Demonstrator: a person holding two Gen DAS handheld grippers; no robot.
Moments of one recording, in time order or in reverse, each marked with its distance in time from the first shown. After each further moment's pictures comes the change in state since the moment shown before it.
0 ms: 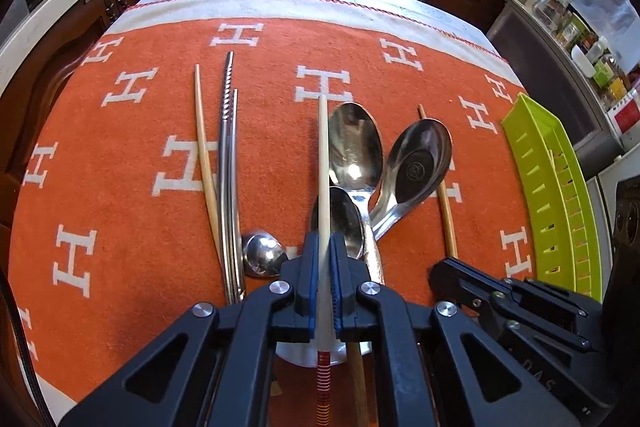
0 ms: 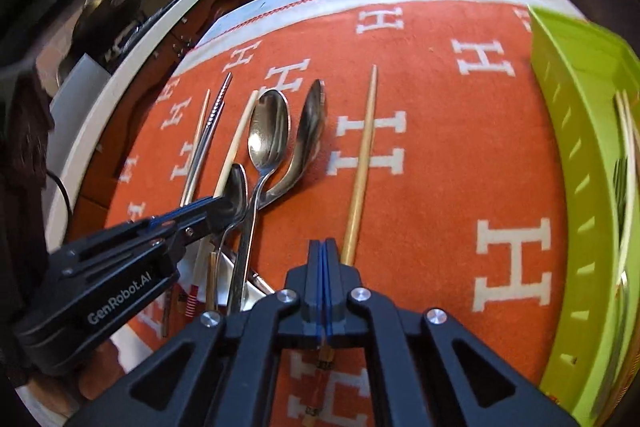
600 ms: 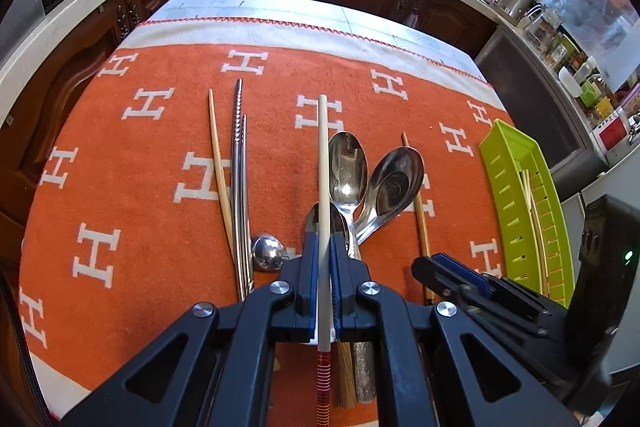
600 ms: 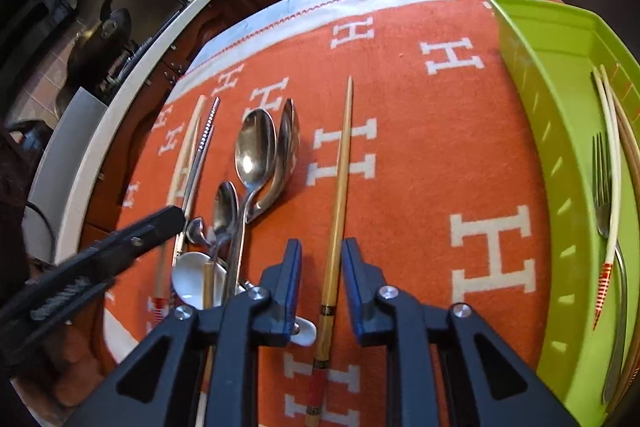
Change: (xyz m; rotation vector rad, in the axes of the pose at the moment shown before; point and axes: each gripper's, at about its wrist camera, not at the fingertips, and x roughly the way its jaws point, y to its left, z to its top) left arm -0.041 0.006 0.002 -0.021 -0.059 -0.035; right arm -0.007 -0.002 -0.002 0.043 -0.079 -0.027
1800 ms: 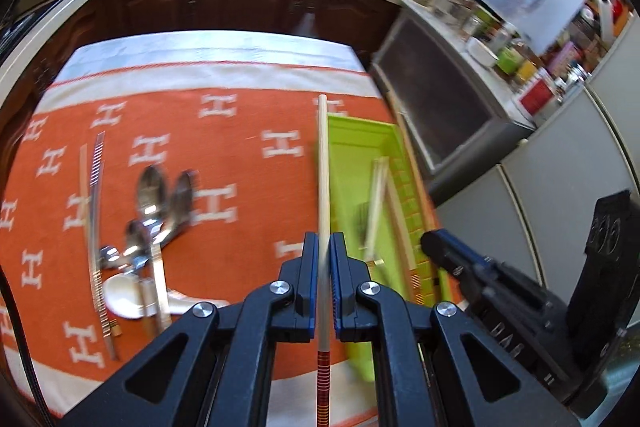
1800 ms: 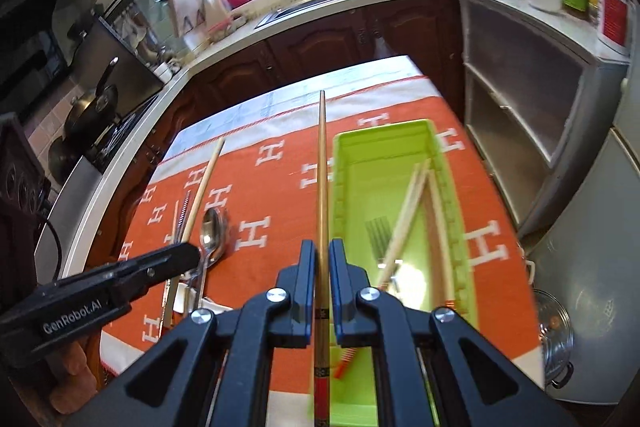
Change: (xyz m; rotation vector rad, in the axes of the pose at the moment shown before) left arm -0.050 -0.176 0.000 0.162 0.012 -0.193; right arm -0.164 -0.077 0.000 0.059 -0.250 -0.124
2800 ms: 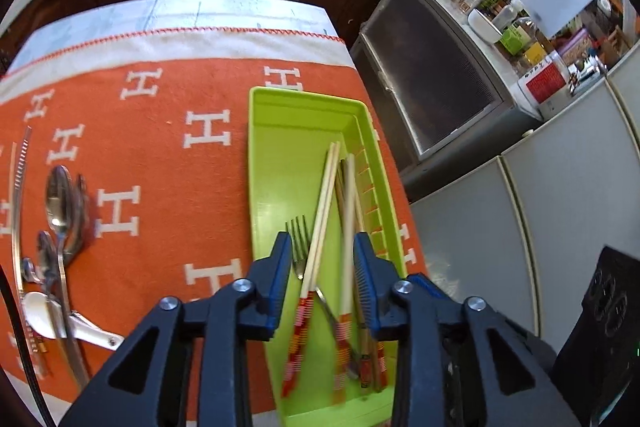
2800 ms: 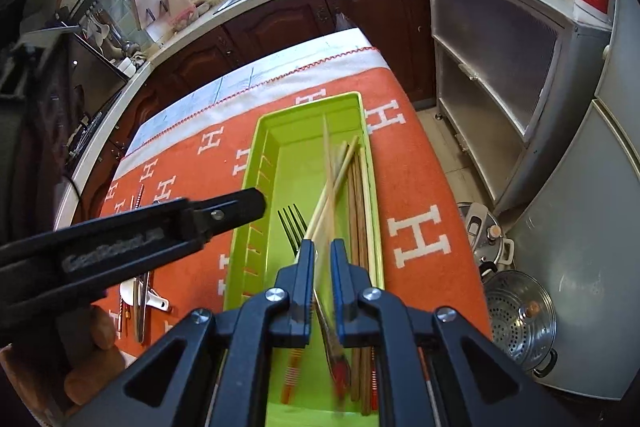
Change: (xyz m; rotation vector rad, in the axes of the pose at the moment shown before) left arm 0.085 -0.043 0.021 -0.028 0.104 -0.012; right arm 0.022 -0.059 0.002 0.045 0.089 -0.059
